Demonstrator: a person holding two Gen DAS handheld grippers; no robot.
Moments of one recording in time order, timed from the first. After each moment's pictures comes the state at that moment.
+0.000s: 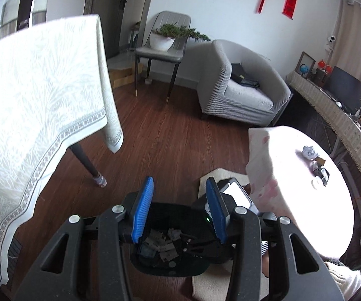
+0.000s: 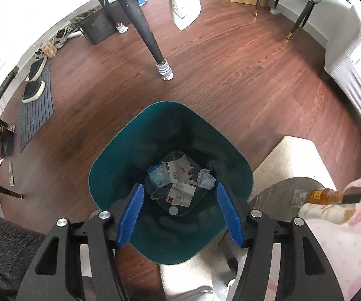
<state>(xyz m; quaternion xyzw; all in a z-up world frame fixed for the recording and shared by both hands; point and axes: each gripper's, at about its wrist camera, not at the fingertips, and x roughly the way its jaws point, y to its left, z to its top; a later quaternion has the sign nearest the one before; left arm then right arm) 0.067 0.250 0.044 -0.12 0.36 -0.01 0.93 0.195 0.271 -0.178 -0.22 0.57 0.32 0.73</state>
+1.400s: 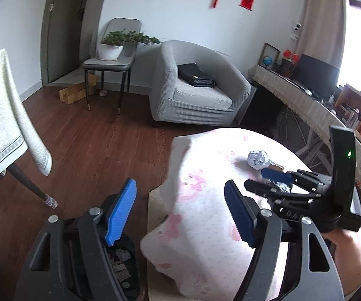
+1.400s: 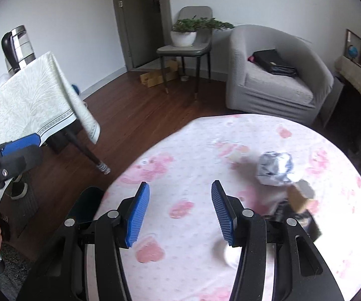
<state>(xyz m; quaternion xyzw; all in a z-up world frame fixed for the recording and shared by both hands) 0.139 0.077 0.047 -0.09 0.34 -0.10 0.93 0.212 -0.013 -0.005 -0.05 0.39 0.20 0.90</state>
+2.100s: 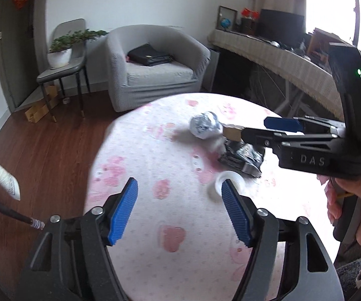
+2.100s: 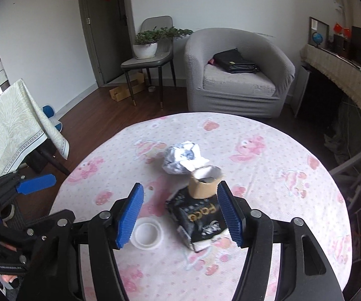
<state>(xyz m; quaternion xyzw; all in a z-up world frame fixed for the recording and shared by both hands) 0.166 -0.048 0.008 0.02 0.37 -0.19 0.91 0.208 -0.112 -0.002 -0.01 0.37 0.12 0.92</state>
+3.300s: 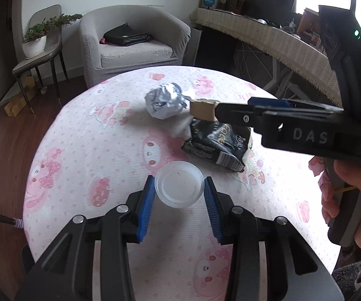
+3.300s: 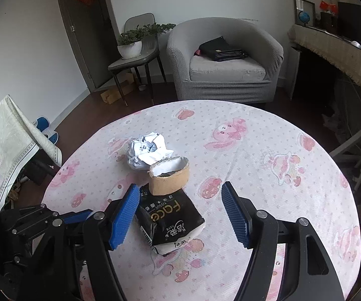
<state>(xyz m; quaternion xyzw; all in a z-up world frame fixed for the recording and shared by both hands) 0.196 -0.100 -0.031 0.02 0.42 -0.23 0.88 0.232 -0.143 -0.025 0.03 0.39 0.11 0.91</state>
